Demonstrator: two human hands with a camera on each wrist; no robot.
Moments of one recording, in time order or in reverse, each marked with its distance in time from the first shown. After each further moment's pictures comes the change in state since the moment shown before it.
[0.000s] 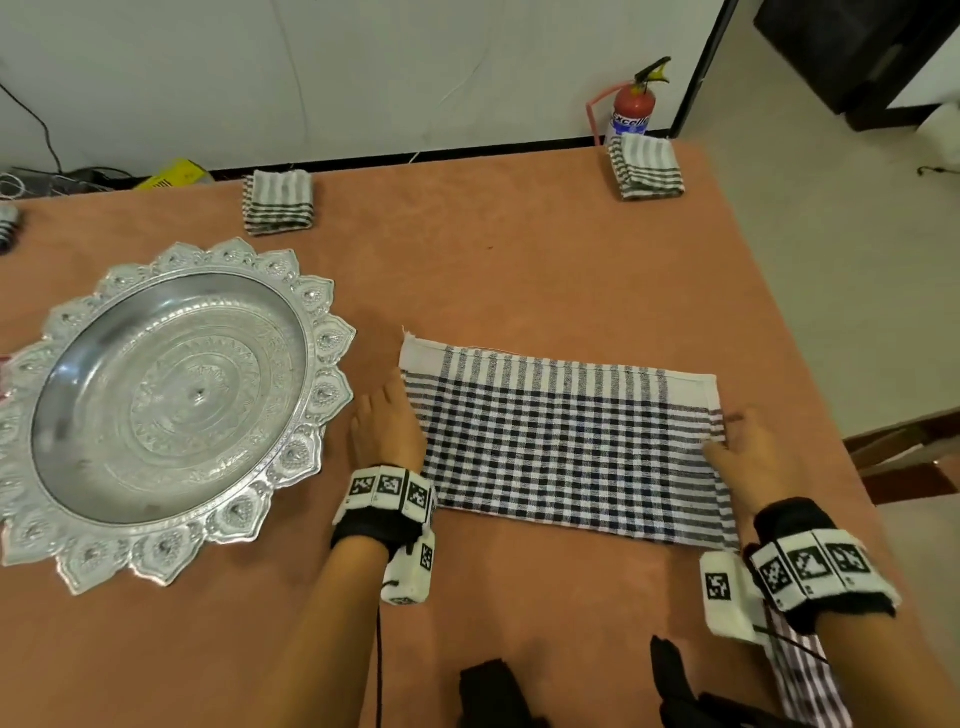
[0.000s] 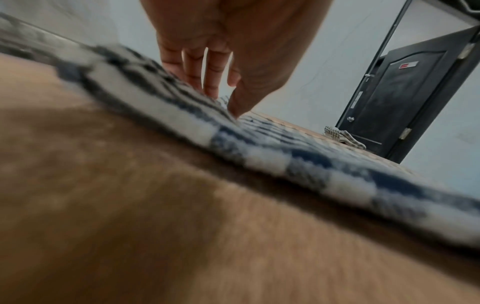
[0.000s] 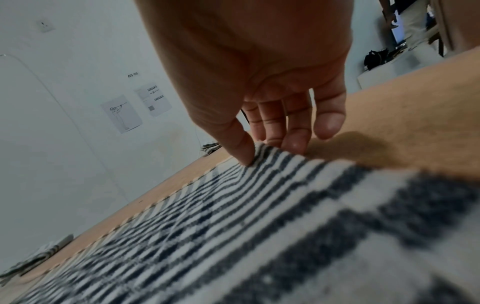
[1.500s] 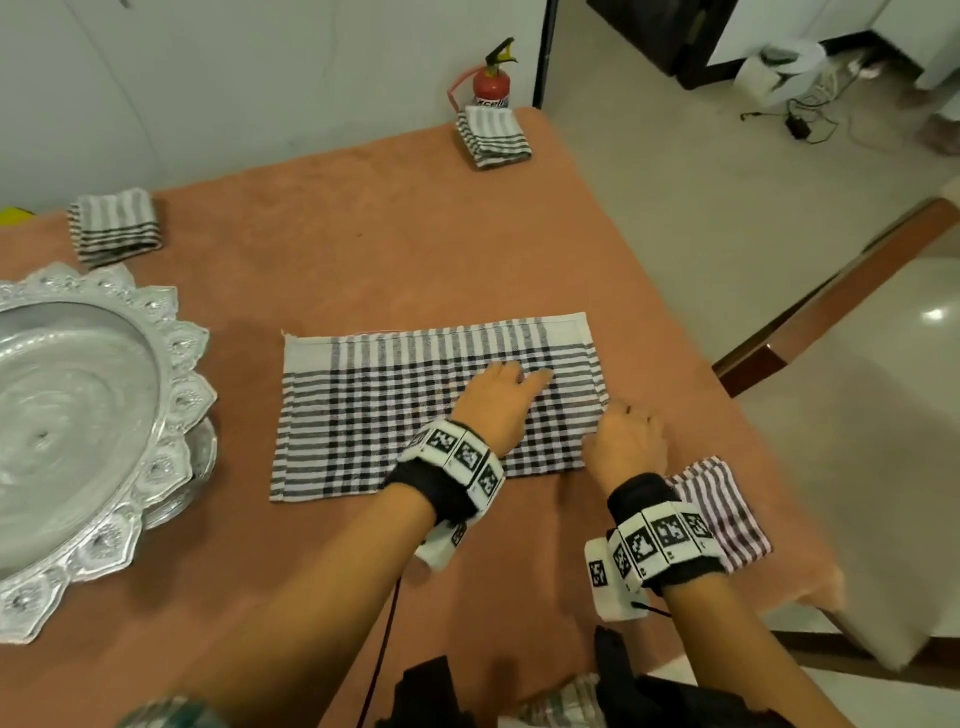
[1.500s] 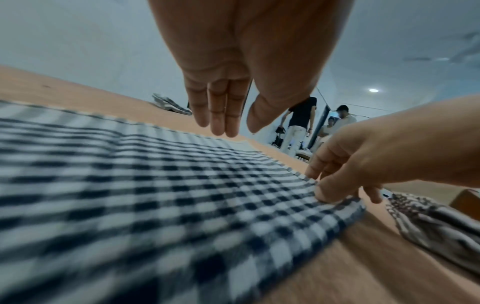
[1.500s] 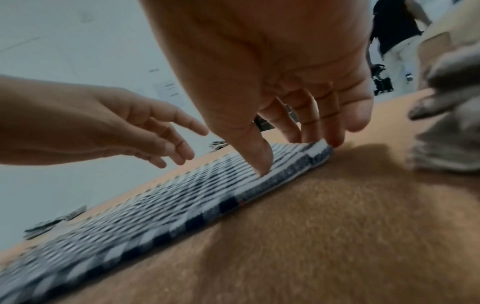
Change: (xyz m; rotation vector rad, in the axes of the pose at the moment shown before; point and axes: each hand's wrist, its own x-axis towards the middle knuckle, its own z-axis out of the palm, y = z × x) left_hand -0.082 0.161 0.007 0.187 -0.404 1.001; right_hand -0.080 0.002 0.025 -0.388 0.059 0.113
